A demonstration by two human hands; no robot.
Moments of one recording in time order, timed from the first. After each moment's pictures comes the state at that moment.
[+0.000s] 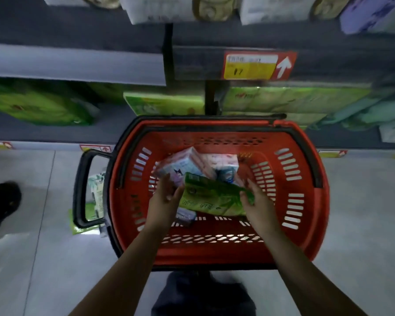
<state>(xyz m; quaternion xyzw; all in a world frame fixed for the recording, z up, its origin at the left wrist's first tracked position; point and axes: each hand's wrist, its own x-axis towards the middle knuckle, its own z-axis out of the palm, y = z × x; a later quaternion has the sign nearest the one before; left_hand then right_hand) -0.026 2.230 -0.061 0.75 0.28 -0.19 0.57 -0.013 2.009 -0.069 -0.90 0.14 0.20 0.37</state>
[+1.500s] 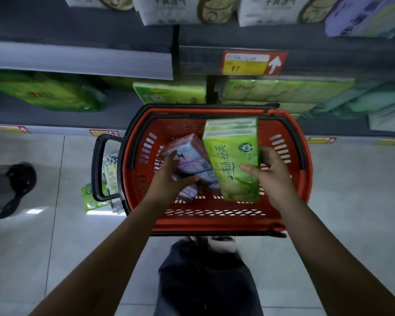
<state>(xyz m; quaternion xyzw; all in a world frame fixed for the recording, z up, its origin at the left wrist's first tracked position) -0.022 2.239 -0.018 0.75 0.22 -0.24 0.58 0.015 2.000 0.011 -0.77 0.20 0.18 0.58</state>
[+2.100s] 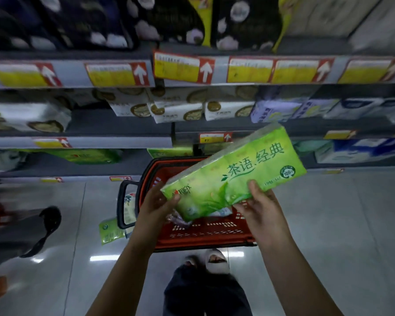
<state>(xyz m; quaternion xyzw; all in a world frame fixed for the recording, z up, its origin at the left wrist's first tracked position) -0.043 2.236 0.203 0.62 0.23 -0.16 0.73 -0.020 2.013 0.232 -0.38 0.32 0.11 0.86</state>
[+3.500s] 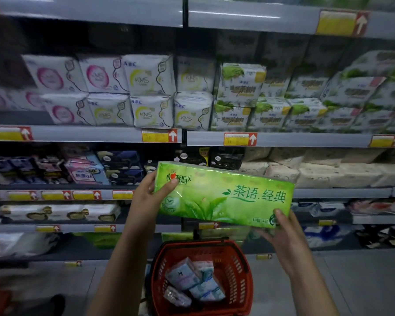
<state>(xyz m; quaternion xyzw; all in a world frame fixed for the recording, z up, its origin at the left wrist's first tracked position) -0.029 2.265 0.596 0.64 0.04 0.04 0.76 -0.063 1.984 0.547 -0.52 0.12 0.00 0.84</state>
